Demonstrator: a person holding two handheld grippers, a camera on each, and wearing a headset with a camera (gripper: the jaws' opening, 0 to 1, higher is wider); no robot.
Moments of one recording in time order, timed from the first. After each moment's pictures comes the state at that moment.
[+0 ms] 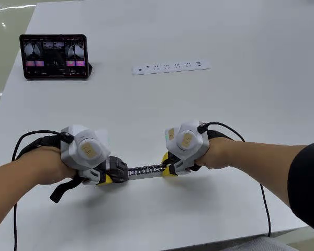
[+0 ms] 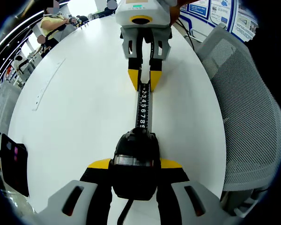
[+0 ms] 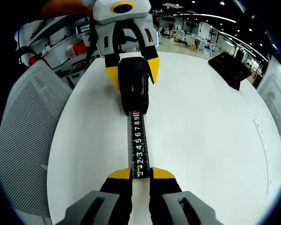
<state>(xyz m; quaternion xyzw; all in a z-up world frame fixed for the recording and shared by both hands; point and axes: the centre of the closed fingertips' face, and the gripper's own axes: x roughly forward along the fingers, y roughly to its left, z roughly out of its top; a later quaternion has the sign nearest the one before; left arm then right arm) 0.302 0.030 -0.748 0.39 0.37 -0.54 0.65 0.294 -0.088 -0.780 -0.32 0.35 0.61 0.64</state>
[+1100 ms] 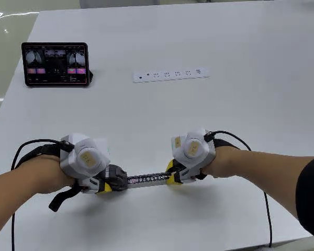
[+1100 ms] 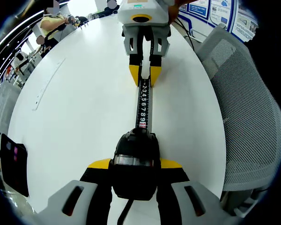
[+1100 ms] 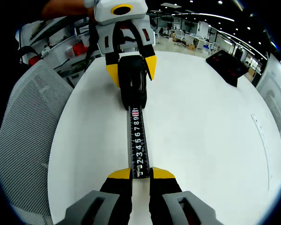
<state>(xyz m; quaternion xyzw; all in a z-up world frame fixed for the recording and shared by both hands) 0.303 0.029 -0.748 0.39 0.37 -0.54 0.65 0.295 -0.102 -0.780 -0.32 0.36 0.60 0.64</state>
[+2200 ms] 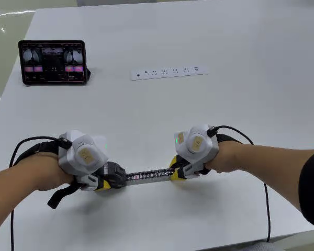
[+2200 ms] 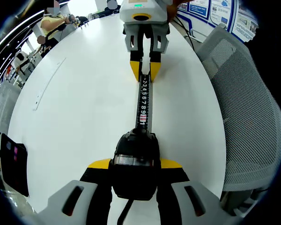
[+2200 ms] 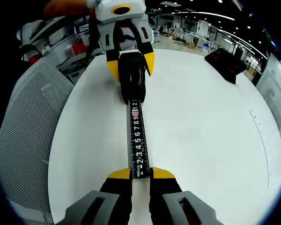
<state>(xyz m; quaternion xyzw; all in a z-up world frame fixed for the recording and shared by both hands) 0.303 0.029 -0.749 0.39 0.37 -0.54 0.65 0.294 -0.116 -0.781 -0.32 0.36 0.60 0.64</state>
